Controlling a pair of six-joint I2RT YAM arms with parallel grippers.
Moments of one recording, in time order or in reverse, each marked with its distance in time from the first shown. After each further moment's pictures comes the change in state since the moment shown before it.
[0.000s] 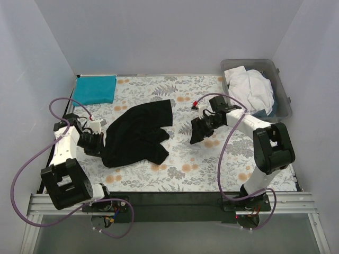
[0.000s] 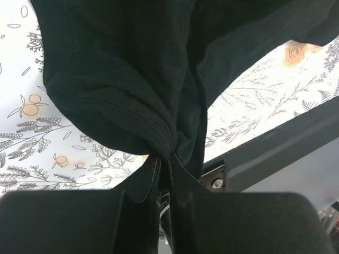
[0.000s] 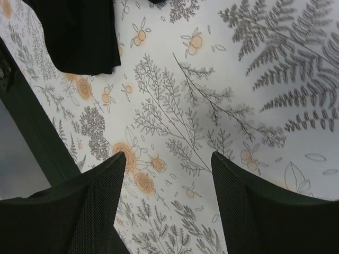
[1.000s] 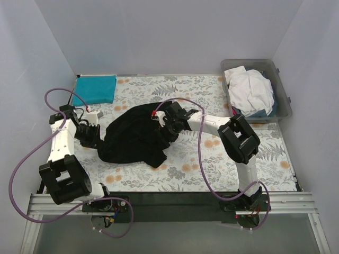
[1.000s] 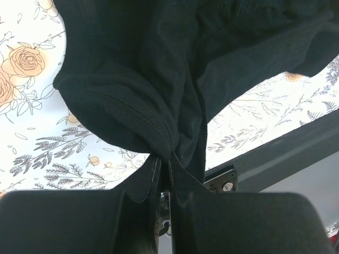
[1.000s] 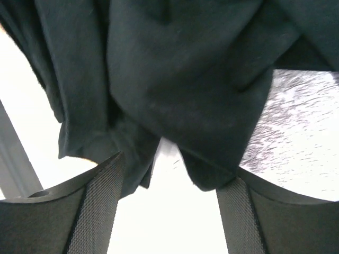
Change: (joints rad) left arm 0.000 0.048 0.150 -0.033 -0.025 0.017; right arm 0.397 0.356 0.321 0.188 0.154 0.128
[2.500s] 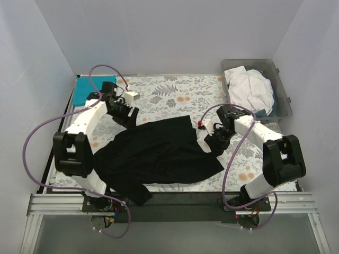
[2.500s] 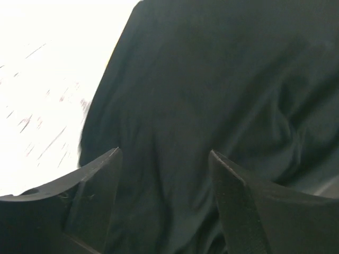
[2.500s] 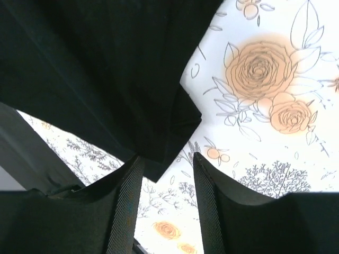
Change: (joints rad) left arm -0.437 0.232 0.248 0.249 0.020 -0.084; right arm -0.411 -0.505 -0.421 -0.515 0.167 -0.569
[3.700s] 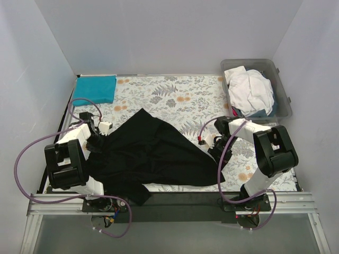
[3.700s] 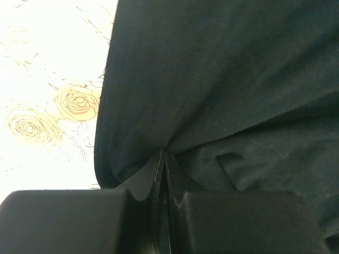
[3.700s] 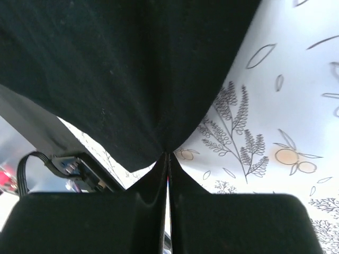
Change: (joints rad) left arm 0.298 -0.071 -0.491 0.212 -0.388 0.082; right arm -0.003 0.127 -0.090 -0.092 0.031 -0.079
